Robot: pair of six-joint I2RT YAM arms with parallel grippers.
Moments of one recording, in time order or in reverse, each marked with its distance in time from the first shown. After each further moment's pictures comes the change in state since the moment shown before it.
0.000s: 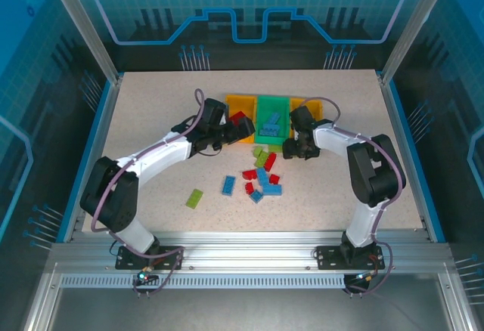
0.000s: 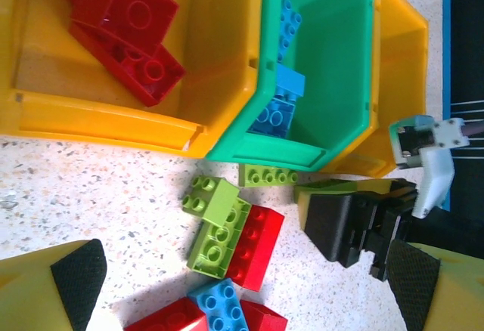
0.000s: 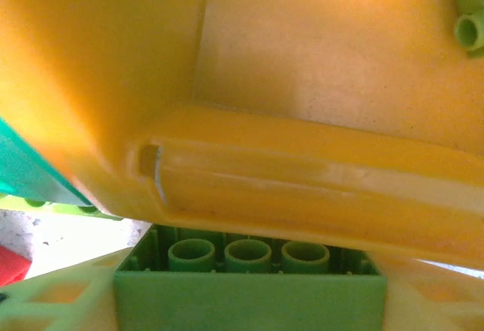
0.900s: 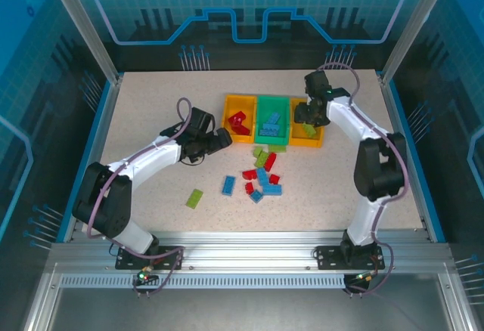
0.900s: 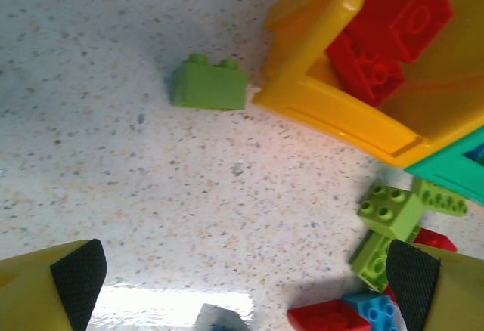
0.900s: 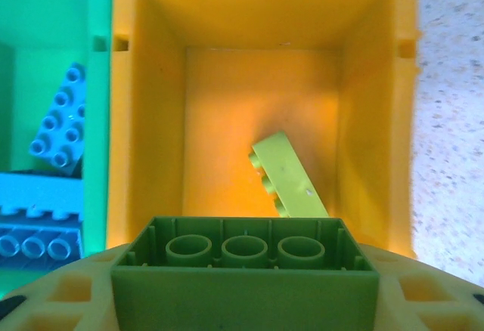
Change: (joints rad) left arm 0.089 -0.061 -0.099 -0.204 -0.173 0.008; right arm -0.121 0.084 0.422 -0.203 0.017 0.021
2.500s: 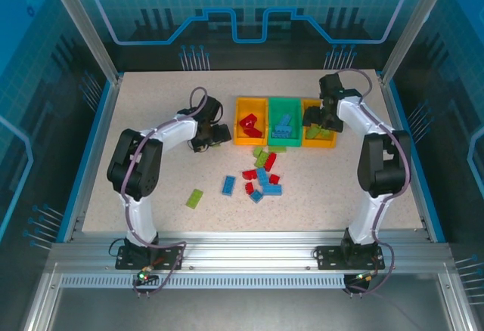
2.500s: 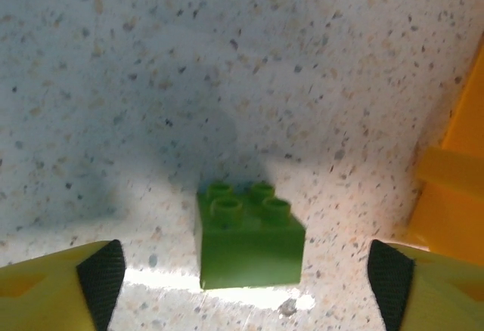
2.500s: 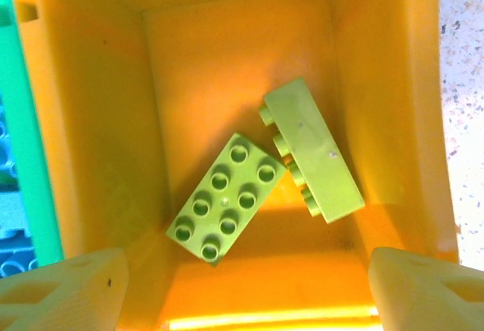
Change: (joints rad) left arm 0.059 0.400 0.328 -0.124 -0.034 0.134; right arm -0.110 -0.033 -0.063 -0.037 -0.050 0.023
